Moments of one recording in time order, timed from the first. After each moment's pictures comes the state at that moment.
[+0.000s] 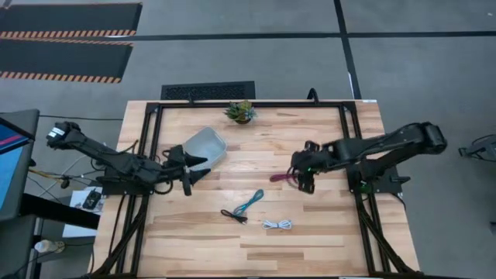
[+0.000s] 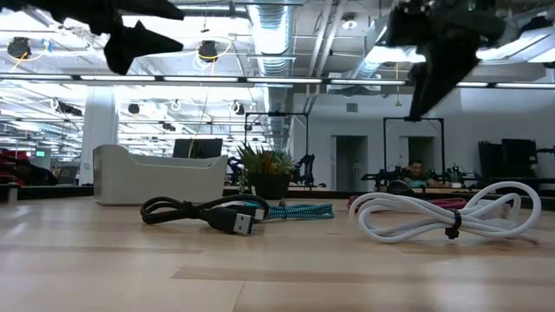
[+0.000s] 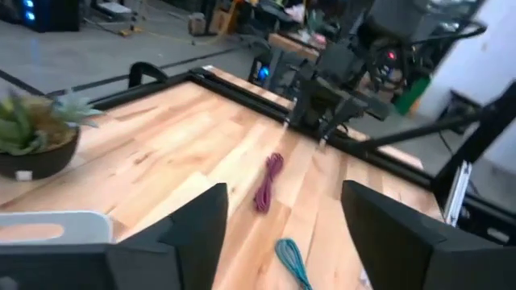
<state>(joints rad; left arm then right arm) -0.39 0.82 0.45 0.14 -0.65 -0.49 0.14 1.29 0.95 -0.81 0.18 0.31</state>
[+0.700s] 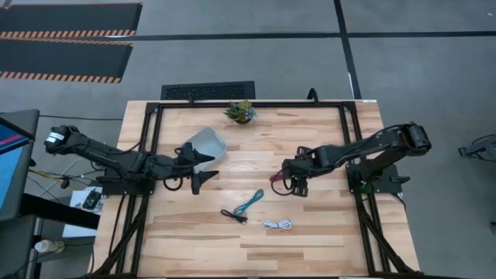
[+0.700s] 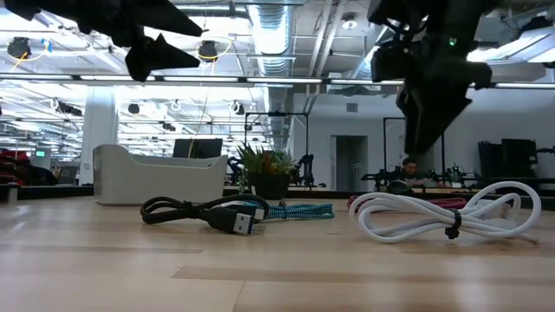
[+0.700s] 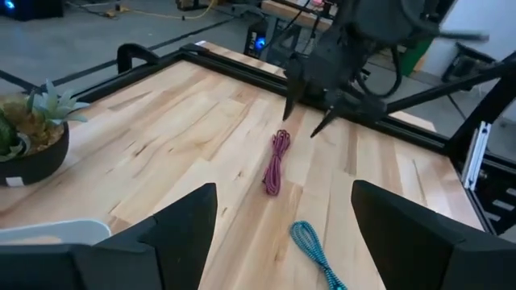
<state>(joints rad) -0.24 0.90 0.49 0.12 -0.45 -0.40 0.11 1.45 0.96 -0.78 0.18 0.27</state>
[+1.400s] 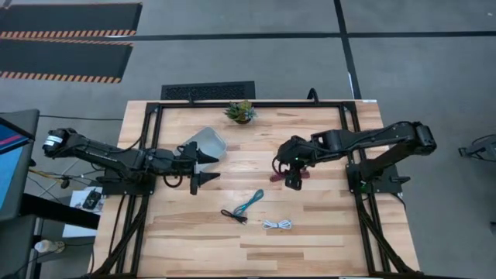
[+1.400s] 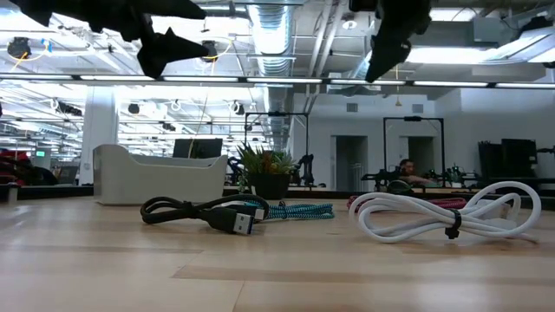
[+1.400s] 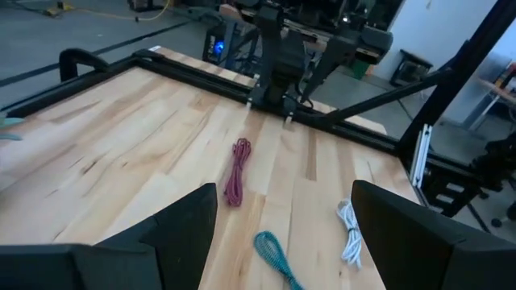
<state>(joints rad) -0.17 0.92 0.49 0.21 -0.26 -0.38 0.07 1.40 1.24 -0.84 0.07 0.26</state>
